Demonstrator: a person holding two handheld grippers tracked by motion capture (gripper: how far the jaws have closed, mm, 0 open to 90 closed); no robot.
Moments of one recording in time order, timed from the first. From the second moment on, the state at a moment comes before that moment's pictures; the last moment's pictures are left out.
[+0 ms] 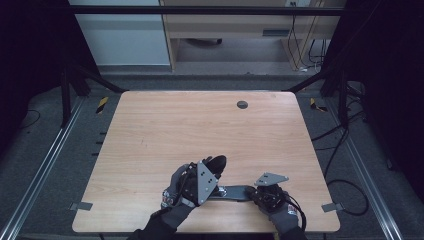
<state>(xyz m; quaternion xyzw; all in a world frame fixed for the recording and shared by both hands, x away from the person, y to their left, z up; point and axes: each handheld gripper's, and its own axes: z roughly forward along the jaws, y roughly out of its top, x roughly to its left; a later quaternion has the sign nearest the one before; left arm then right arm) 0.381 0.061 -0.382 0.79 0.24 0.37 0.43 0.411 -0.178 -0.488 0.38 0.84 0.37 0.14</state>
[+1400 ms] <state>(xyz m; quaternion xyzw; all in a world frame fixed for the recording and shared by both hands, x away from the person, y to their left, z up) 0.379 0.016 -0.412 0.81 0.18 0.41 0.37 0.410 -0.180 -0.488 0.38 0.83 0.37 0.13</state>
